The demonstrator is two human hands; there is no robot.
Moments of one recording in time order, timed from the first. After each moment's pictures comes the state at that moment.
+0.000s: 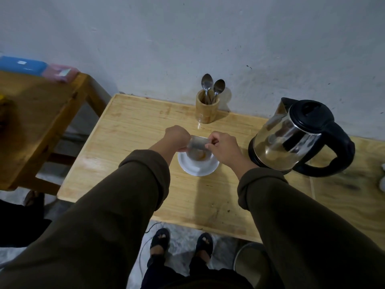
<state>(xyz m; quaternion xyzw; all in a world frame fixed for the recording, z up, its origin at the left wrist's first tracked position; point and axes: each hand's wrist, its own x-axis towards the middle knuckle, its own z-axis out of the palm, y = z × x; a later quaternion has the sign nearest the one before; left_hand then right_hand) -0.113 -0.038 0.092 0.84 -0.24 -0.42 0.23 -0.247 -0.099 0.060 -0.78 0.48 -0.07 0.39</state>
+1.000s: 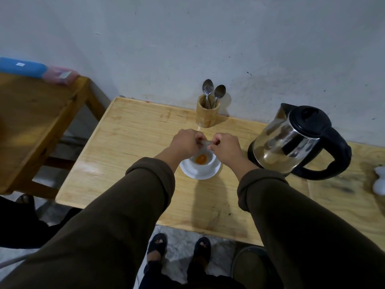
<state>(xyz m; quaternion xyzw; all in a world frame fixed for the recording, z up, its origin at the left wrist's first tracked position) -0.115 -0.040 0.078 0.79 -0.52 -0.29 0.15 -0.239 -0.096 0.074 -0.77 0.52 -0.07 0.36</state>
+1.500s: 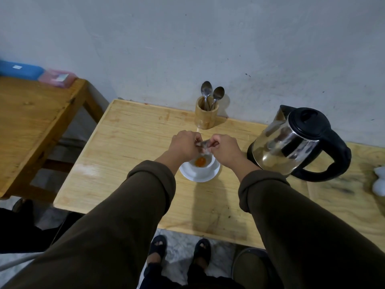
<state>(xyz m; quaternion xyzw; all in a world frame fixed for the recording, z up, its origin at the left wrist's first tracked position) -0.116 -0.045 0.076 0.81 -0.52 -0.26 0.12 -0.240 -0.102 0.076 -0.78 0.49 -0.06 0.39</state>
